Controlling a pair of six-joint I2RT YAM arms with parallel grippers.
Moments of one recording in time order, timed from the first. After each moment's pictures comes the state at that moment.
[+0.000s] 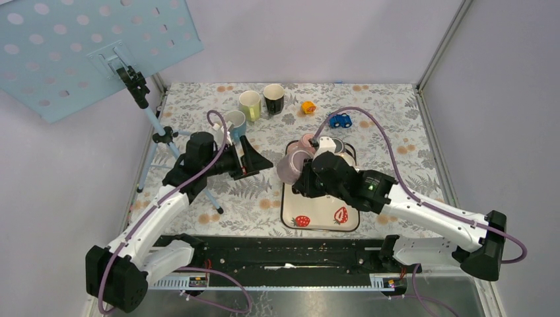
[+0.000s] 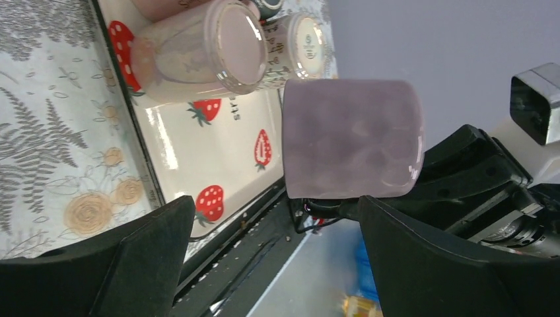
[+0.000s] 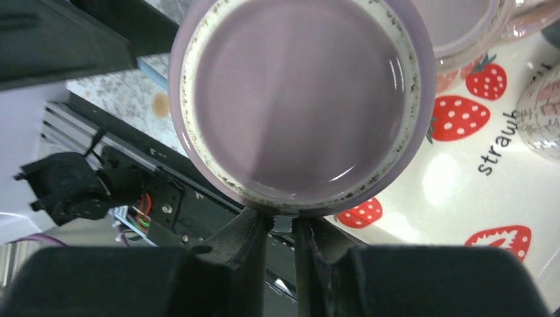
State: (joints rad) left arm -0.39 1.00 0.77 -0.27 0.61 -0.81; right arm 1.06 1.13 1.02 -0.59 0.22 0.76
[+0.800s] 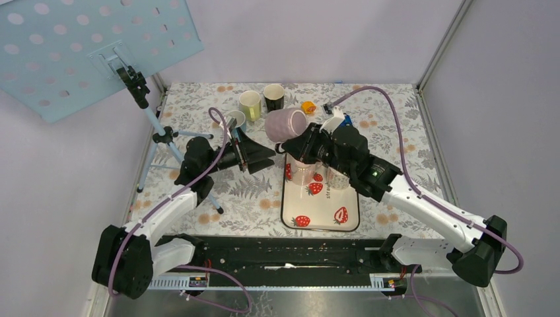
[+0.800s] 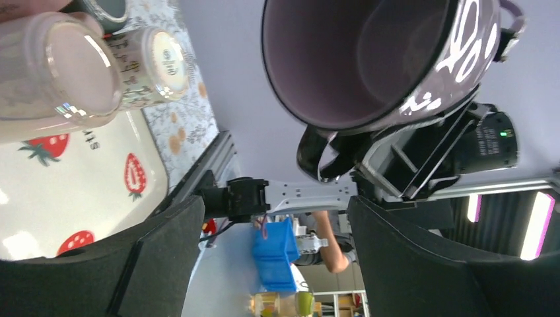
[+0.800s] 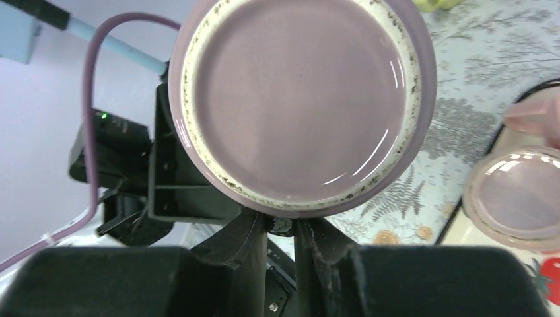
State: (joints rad) left arm -0.35 1.08 0.58 0.48 0.85 -1.32; right arm 0.86 1.15 1.07 -0.16 0.07 0.80
